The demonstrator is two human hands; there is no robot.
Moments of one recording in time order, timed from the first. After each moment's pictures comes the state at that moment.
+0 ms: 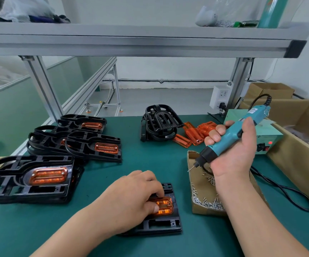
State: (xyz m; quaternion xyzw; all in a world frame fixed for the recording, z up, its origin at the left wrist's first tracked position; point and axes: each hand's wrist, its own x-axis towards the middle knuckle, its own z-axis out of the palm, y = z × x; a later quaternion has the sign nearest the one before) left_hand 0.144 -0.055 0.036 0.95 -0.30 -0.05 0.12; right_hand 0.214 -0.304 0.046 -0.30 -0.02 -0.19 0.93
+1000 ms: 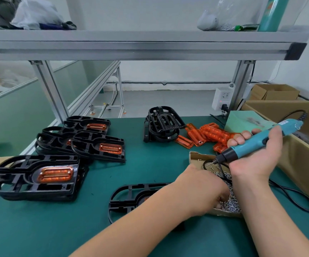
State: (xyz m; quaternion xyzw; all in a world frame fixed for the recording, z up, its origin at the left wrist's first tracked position) left_hand 0.167 -0.190 0.042 0.89 -0.45 -0.03 0.05; right_hand 0.212 -0.343 0.041 -0.26 0.06 -0.28 0.92
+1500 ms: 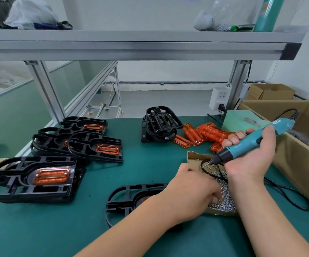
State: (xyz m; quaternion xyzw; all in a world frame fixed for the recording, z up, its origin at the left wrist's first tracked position) left_hand 0.163 -0.178 0.026 0.89 -0.42 0.02 0.17; right_hand 0.211 -0.339 0.039 -0.26 0.05 -0.27 0.93
